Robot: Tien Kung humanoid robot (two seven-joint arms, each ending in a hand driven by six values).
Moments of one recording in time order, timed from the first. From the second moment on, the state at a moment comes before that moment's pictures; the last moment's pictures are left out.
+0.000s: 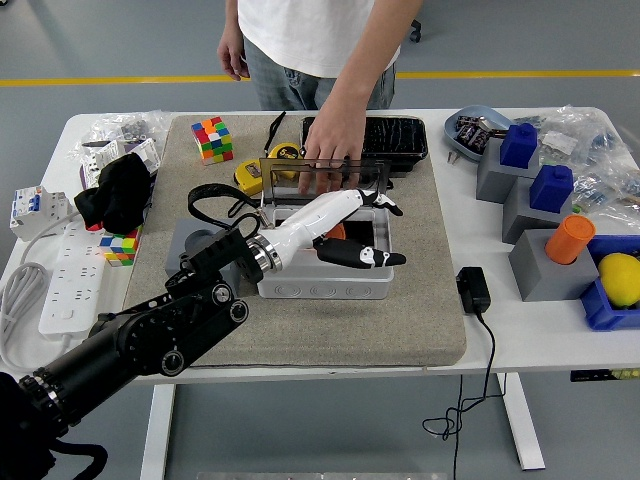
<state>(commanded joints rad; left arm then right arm) -0.65 0.00 -0.71 -0.98 1.70 0.06 -0.25 0.19 -0.17 1.53 0.18 -1.19 -0.18 -0.08</state>
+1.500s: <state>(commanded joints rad) -0.58 0.00 -1.01 -1.13 0.58 -0.08 -0.18 0.19 -0.17 1.54 0.18 -1.20 -0.18 -0.08</state>
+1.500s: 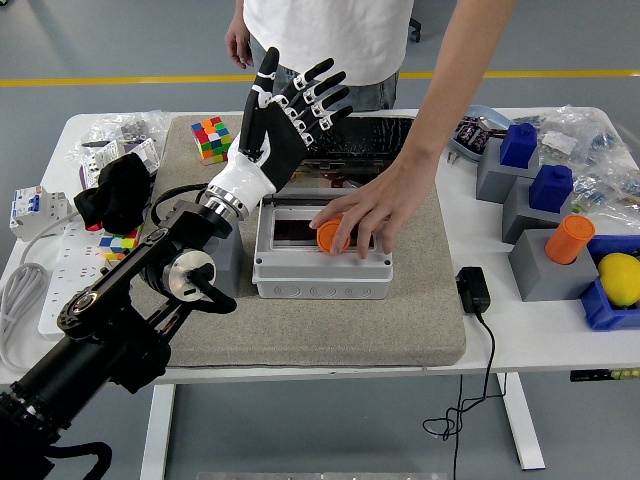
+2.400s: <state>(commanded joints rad) -0.62 0.00 -1.07 -1.14 1.61 0.01 -0.08 0.19 -0.17 1.54 0.18 -1.19 -0.19 -0.08</state>
